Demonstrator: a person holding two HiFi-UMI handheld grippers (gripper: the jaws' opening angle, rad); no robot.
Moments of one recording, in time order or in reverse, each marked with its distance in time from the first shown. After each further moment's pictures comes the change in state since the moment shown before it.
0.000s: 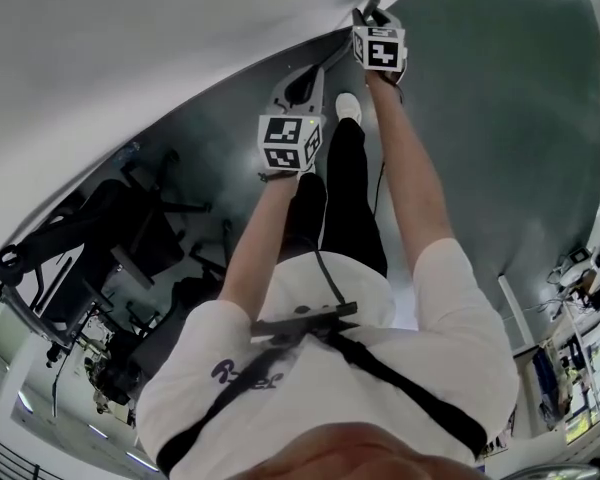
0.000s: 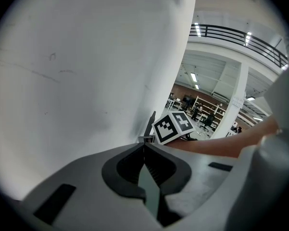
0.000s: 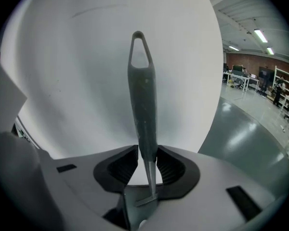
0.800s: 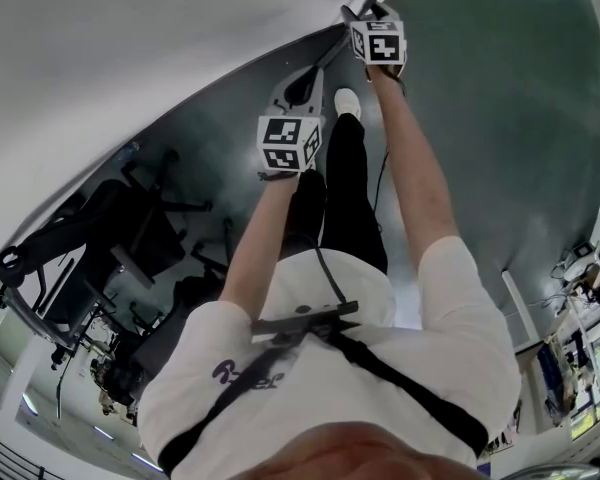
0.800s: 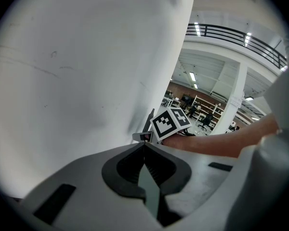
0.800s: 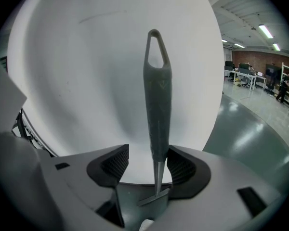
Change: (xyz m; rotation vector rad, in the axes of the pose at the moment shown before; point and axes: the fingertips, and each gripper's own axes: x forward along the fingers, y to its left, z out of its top) left arm -0.003 -0.017 -0.012 0.000 0.017 -0.016; right arm -0.006 0.001 -0.003 -0.013 0.003 0.076
